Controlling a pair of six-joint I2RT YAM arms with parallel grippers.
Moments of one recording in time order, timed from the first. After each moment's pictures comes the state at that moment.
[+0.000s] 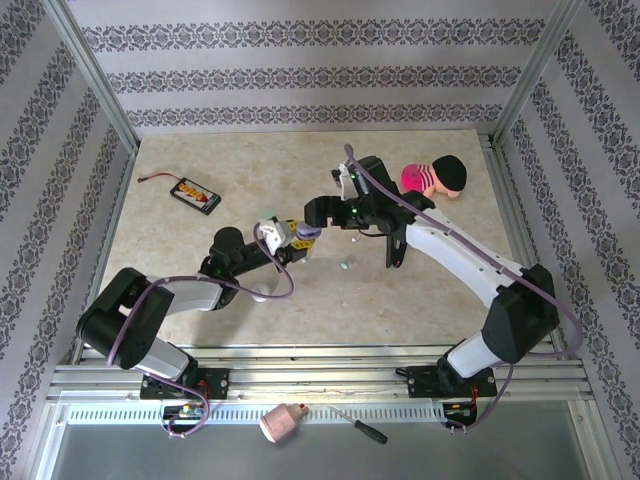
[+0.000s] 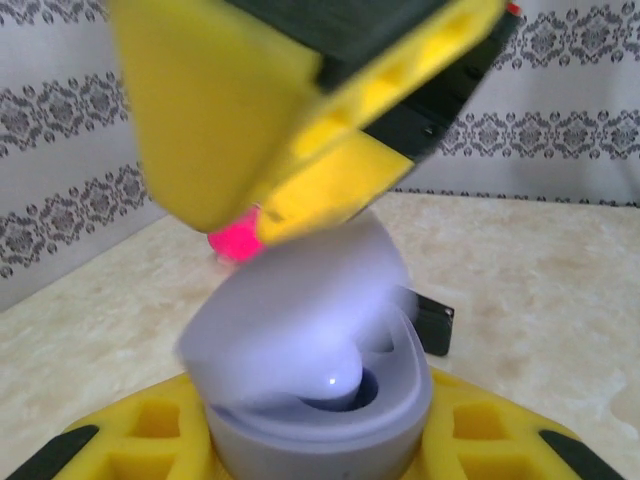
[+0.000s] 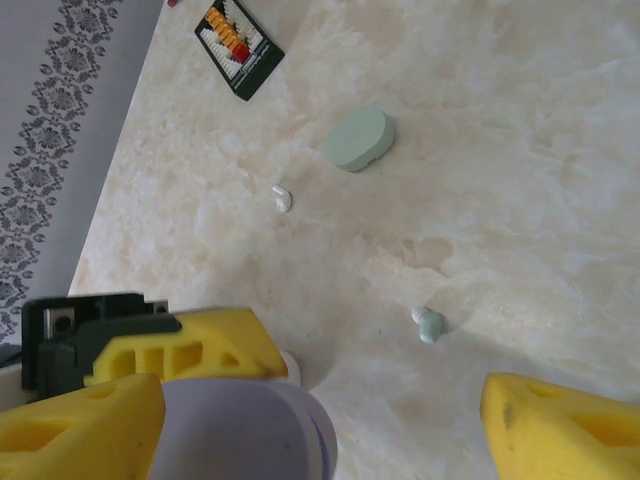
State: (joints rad) left arm -0.47 1.50 0.48 1.01 0.58 0.15; right arm 0.59 1.50 1.29 -0.53 -0.34 0.56
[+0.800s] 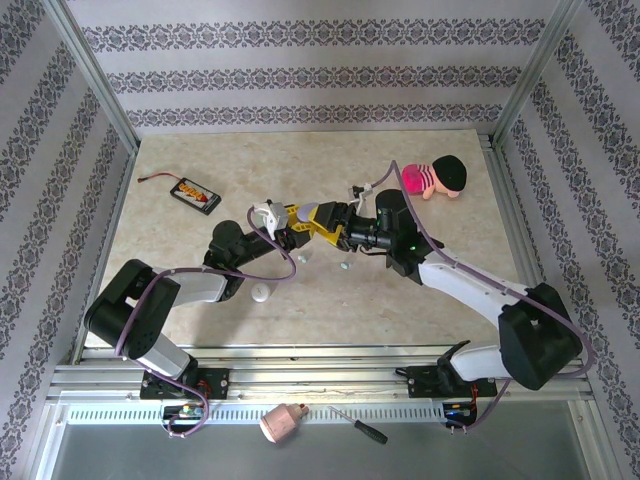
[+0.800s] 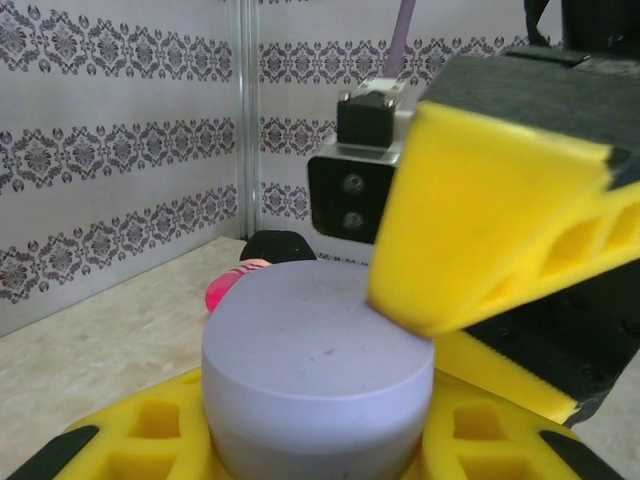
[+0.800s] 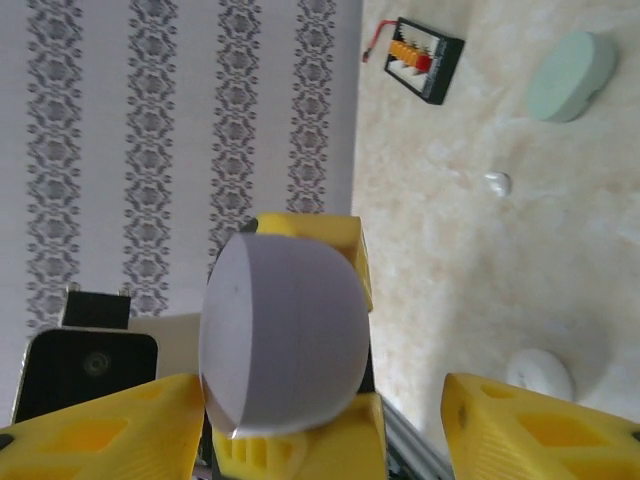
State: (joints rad) left arm -0.46 1.56 0.55 1.15 0.57 -0.09; right arm 0.56 1.37 0.80 0.31 -0.61 1.28
